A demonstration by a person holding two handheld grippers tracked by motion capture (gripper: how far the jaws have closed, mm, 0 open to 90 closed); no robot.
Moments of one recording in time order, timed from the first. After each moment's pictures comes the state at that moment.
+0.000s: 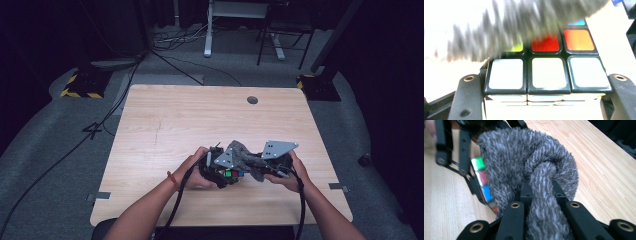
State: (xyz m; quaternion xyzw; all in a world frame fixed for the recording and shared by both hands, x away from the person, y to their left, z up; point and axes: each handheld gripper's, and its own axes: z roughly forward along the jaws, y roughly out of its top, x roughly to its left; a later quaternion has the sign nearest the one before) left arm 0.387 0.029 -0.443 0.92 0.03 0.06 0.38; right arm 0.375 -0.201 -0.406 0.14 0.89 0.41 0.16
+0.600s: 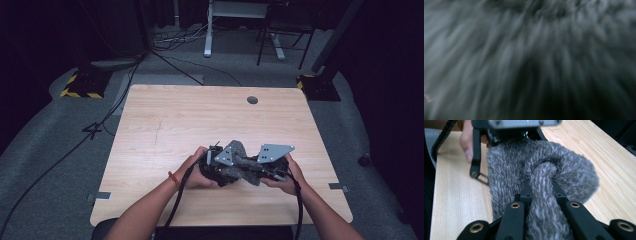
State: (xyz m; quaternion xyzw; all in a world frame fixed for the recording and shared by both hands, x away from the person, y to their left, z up) left arm 0.390 0.019 -0.453 0.93 0.04 0.05 0.37; right arm 0.365 -0.185 -0.404 0.11 0.89 0.42 0.15
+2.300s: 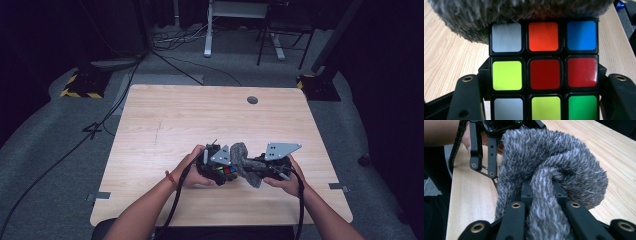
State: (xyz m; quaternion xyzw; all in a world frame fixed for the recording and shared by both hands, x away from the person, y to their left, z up) left arm 0.391 0.033 -0.442 0.92 0.05 0.07 0.39; right arm 0.373 -0.202 -0.416 0.14 0.86 0.48 0.09
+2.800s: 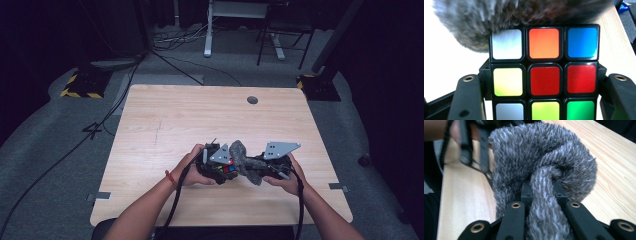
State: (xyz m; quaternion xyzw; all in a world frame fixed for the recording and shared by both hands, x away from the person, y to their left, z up) left arm 0.388 0.036 -0.433 0.91 0.04 0.09 0.41; right arm 0.376 -0.204 -0.417 0.15 0.87 0.46 0.11
